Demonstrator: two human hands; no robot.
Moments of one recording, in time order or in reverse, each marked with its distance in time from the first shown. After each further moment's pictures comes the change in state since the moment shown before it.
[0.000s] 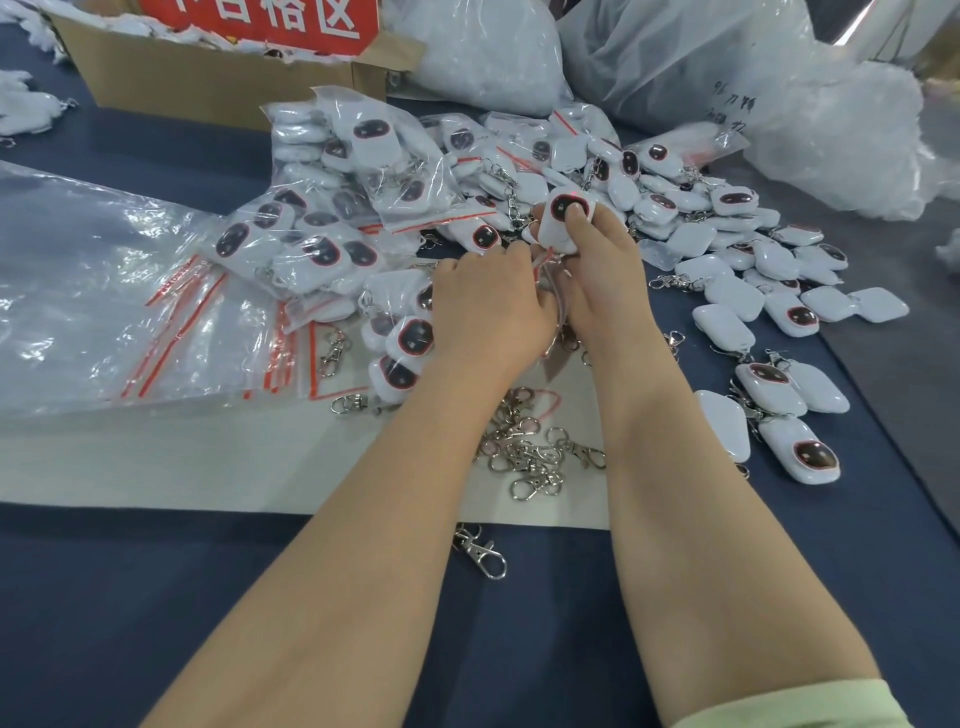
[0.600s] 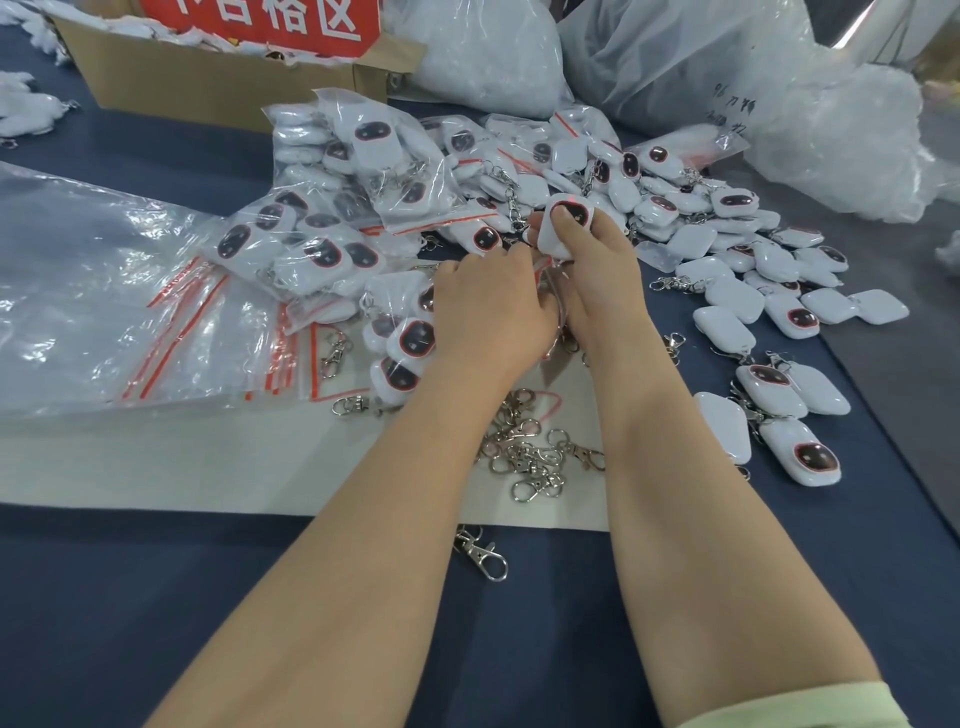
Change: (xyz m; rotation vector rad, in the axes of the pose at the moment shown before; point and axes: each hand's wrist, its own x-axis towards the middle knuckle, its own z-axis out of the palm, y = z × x) left_hand 0.001 -0.001 0.001 0.008 0.000 0.002; right_hand 0.000 0.002 0.000 -0.078 -0.003 -0.008
